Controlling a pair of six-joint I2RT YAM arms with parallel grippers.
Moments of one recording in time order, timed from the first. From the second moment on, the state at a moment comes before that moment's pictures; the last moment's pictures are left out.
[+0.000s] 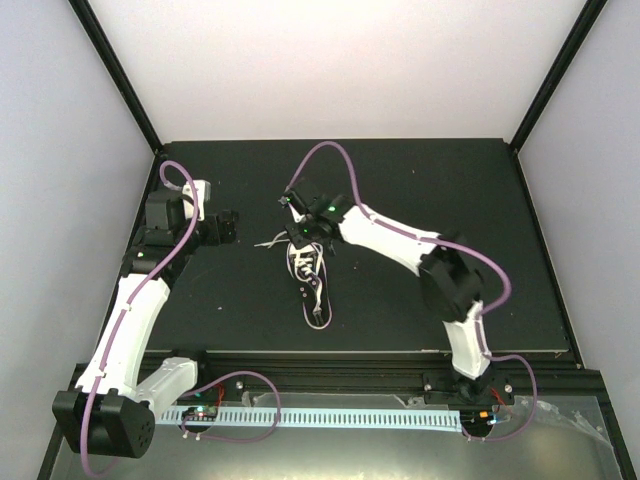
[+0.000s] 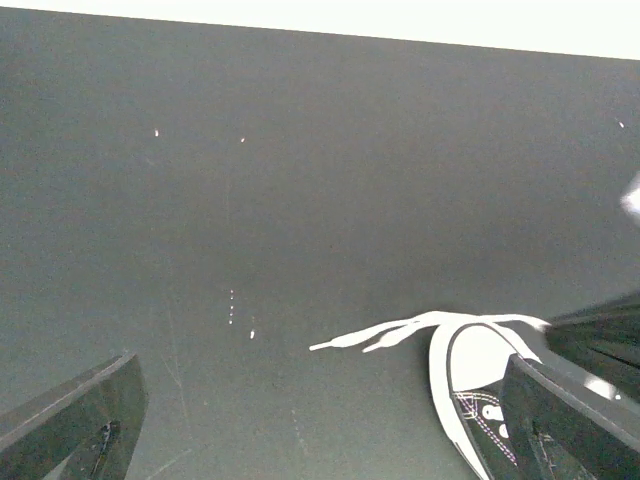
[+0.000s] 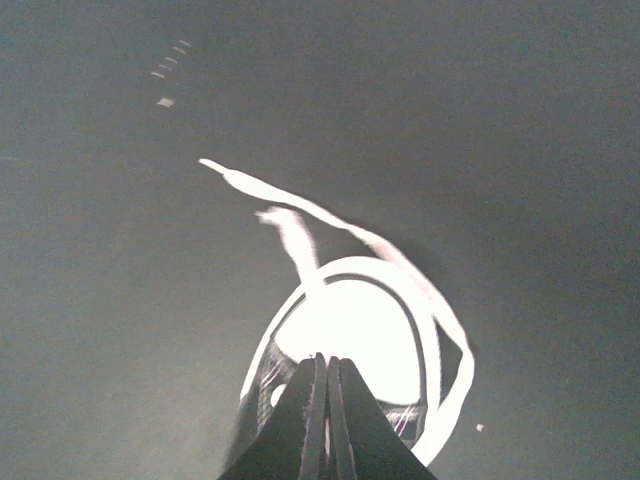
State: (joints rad) left arm -0.05 0.97 0.92 -0.55 0.16 -0.13; right arm 0.86 2.08 1.74 -0.65 0.05 0.24
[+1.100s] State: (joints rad) left arm -0.05 1.01 0.92 -0.55 0.16 -0.13; right arm 0.86 1.58 1.08 -0.28 -0.08 0.45
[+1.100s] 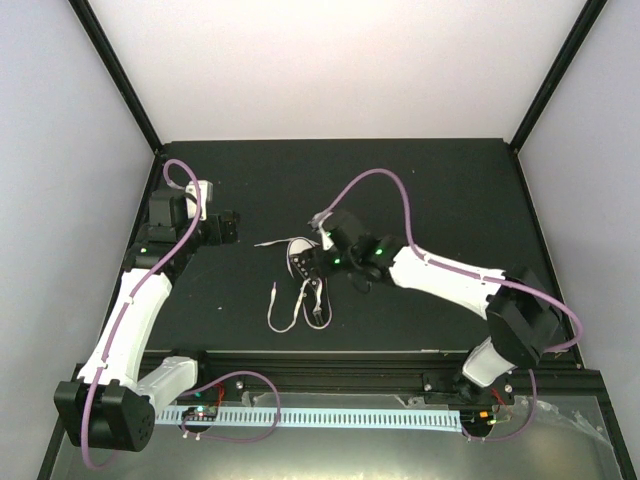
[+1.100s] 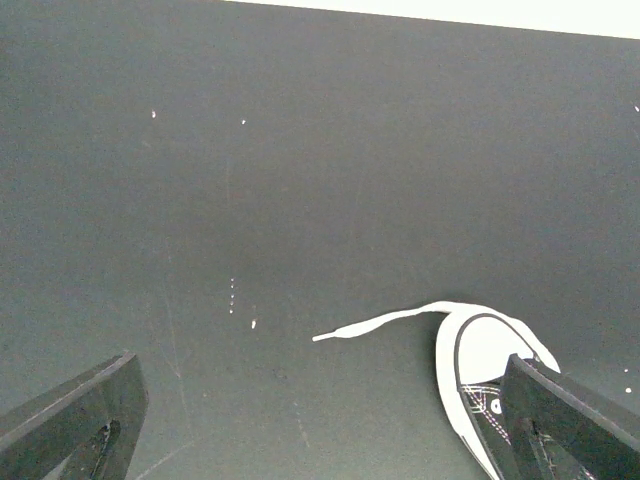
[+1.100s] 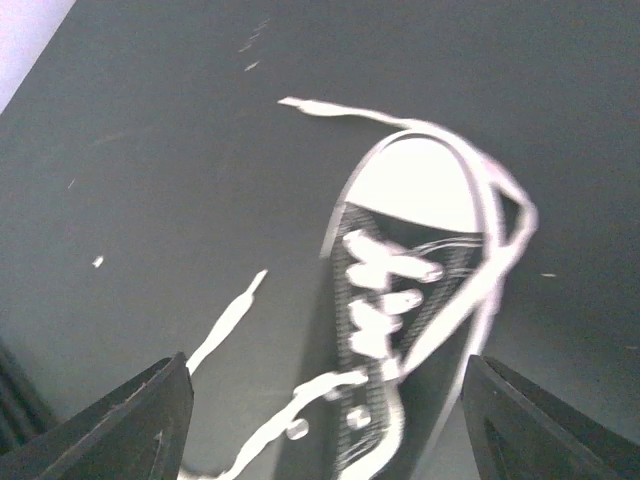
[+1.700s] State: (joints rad) left arm -0.05 1.01 0.92 -0.55 0.17 -0.13; right arm 0.74 1.87 1.06 -0.15 -0.22 0.60
